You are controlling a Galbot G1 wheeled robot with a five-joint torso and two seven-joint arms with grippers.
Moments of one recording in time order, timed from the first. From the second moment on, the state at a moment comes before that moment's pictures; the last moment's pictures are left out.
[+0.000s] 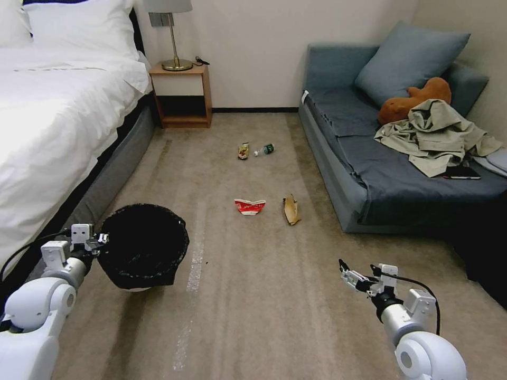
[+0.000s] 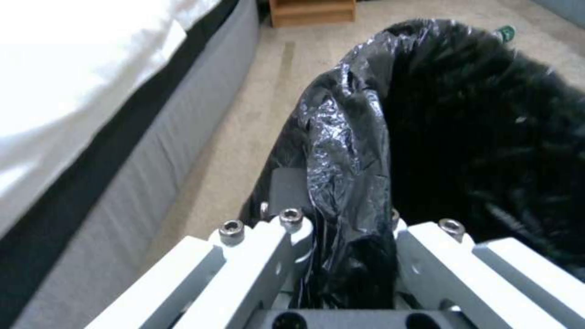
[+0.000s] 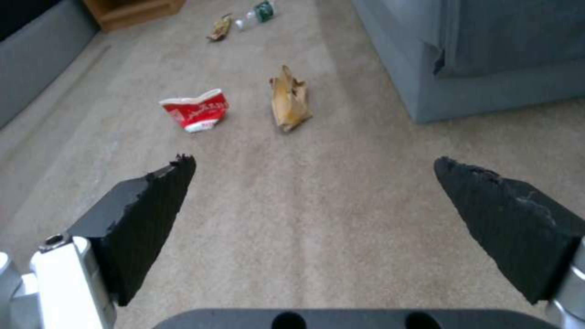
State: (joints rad) left arm 1.30 -1.02 -0.83 -1.82 -0.45 0.41 0.05; right arm -1.55 1.32 0.65 2.06 0.51 -0.38 0.03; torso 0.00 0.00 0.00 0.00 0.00
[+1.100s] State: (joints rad) left arm 1.36 -1.05 -0.87 -1.86 -0.40 0.35 0.06; right arm -1.53 1.31 0.63 1.98 0.49 -0.33 -0.01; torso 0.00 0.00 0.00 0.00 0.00
